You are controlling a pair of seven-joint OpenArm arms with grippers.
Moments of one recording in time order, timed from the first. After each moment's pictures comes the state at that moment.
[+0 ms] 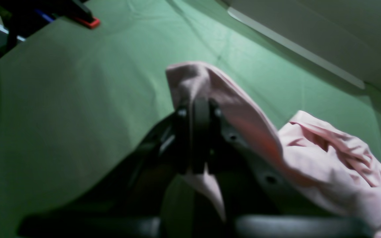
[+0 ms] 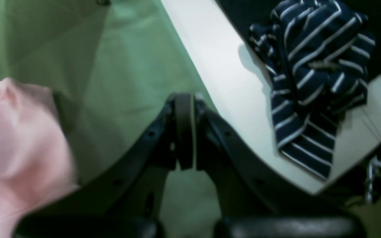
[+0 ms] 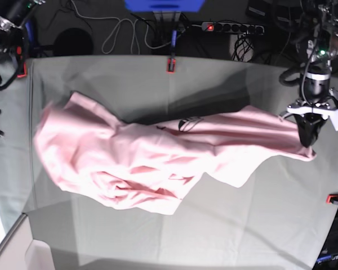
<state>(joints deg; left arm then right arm) 28.0 -26.0 -1.7 109.1 -46.7 16.4 -2.2 -7.8 12.0 39.3 101.5 6.2 9.1 -39.8</state>
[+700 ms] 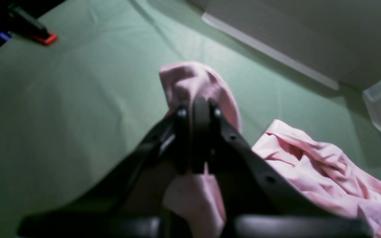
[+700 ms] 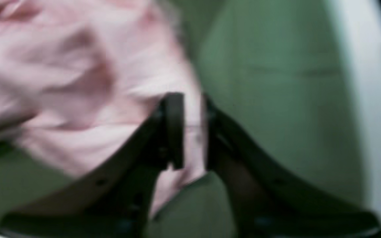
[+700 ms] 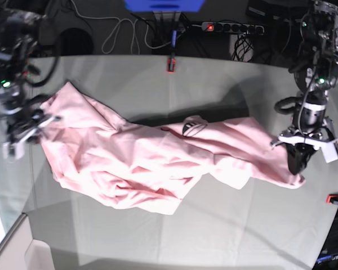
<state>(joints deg) 16.3 -27.1 2.9 107.1 -46.4 16.6 5.2 -12.5 8.2 22.6 104.0 6.9 14.2 -45.9</state>
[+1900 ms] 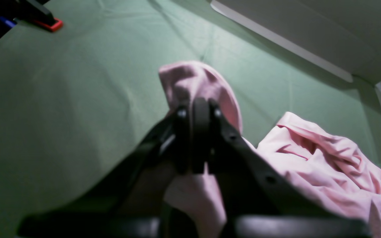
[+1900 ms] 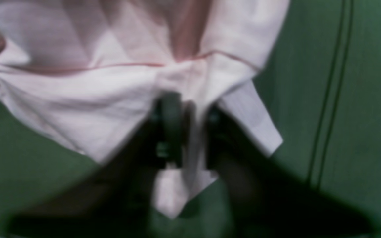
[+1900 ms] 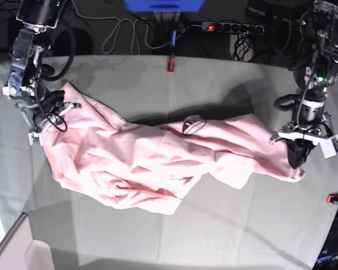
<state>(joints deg) 17.1 -27.2 3.1 105.0 -46.4 16.6 4.7 -7.6 6.1 23.5 85.8 6.1 21.3 -45.3</state>
